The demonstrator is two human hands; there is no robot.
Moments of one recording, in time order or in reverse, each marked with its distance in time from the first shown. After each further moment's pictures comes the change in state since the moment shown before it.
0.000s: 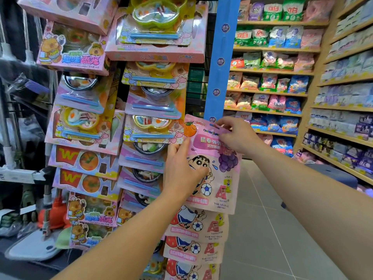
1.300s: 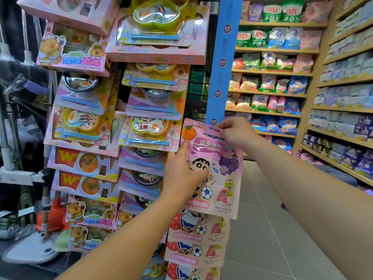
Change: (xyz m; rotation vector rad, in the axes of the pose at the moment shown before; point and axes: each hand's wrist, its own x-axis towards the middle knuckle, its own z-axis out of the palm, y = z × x) left_hand -0.001 0.006 -0.008 -0.044 -0.083 -0.102; right_hand 0.010 -0.013 0.001 0.228 -0.029 0.188
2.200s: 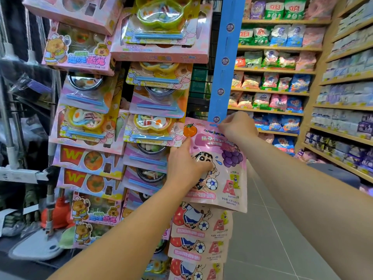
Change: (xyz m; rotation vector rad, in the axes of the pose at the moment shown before) left_hand 0.009 0.015 -0.009 0.013 -0.042 -0.083; right_hand 0.009 -0.009 0.011 -0.116 0.230 0.200
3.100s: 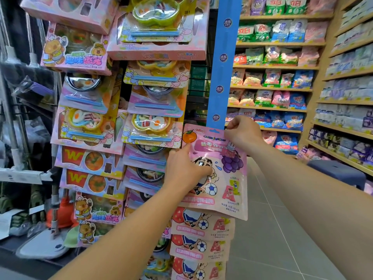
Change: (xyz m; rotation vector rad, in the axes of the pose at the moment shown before) left_hand -0.007 -0.007 0.000 0.062 -0.051 -0.017; right_hand -0.006 0.029 -0.001 0.063 -0.041 -0.111
